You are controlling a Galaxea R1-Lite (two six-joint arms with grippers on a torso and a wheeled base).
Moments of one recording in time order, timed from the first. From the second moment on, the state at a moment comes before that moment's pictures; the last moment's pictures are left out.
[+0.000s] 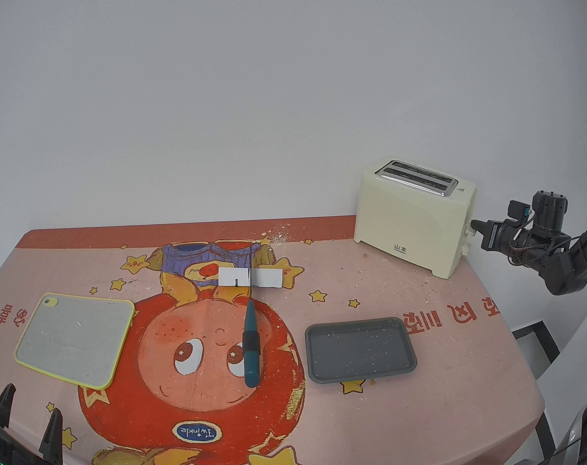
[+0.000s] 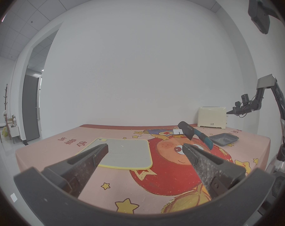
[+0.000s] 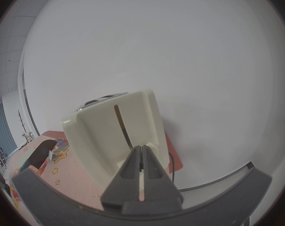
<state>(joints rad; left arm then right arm) -0.01 0.02 -0.02 0.00 0.01 -0.01 -0.06 2.04 -0.89 -0.86 0.32 0.15</state>
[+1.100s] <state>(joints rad) -0.01 0.02 -0.02 0.00 0.01 -0.01 -0.13 1.42 -0.35 -0.88 0.35 0.14</state>
